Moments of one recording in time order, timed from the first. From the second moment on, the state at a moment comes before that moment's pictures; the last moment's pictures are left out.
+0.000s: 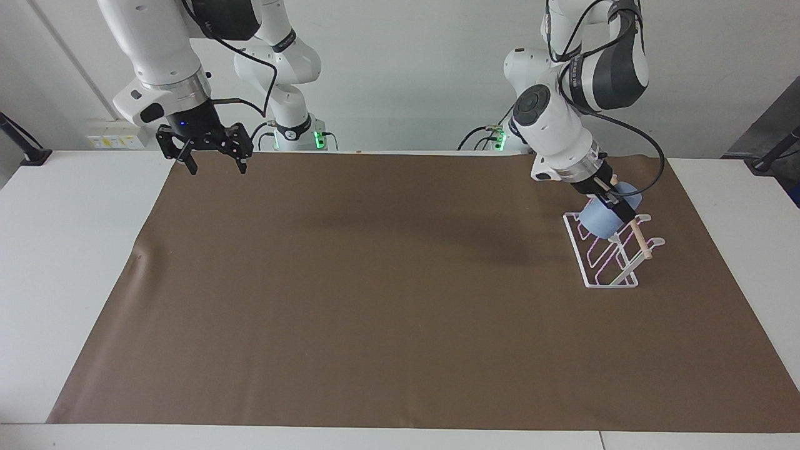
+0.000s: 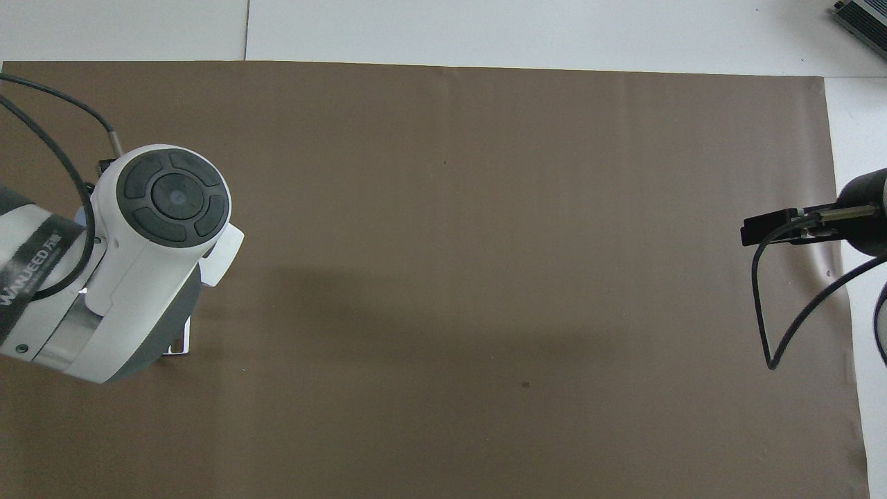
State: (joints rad) left arm -0.32 0.04 -0.05 -1.91 0.82 1.71 0.79; right arm 0.02 -0.05 0.01 -1.65 -0.02 1.62 -0.01
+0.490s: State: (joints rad) left arm -0.25 0.03 -0.05 -2.00 0.88 1.84 0.81; right arm 0.02 -0.05 0.01 -1.65 -0.02 1.62 -0.01
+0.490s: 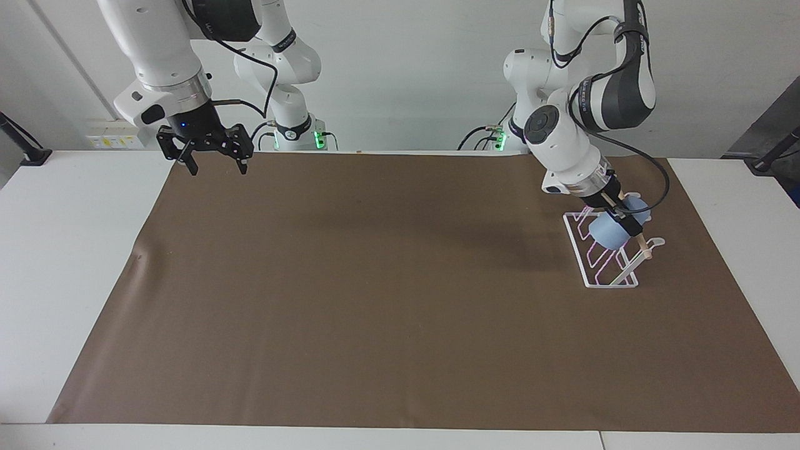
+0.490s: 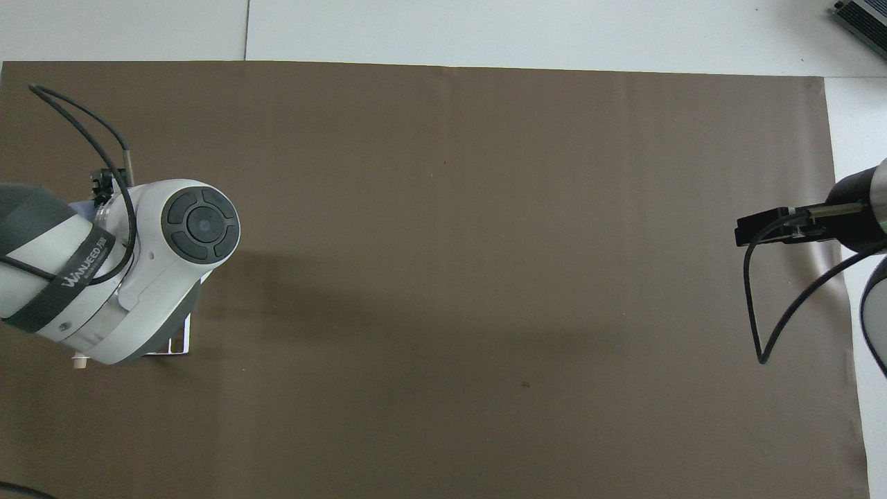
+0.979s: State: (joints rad) left arm -0.21 0.02 -0.05 -2.07 0.88 1.93 0.82; right arm 0.02 -0.05 0.01 -1.65 -0.02 1.62 -0.01
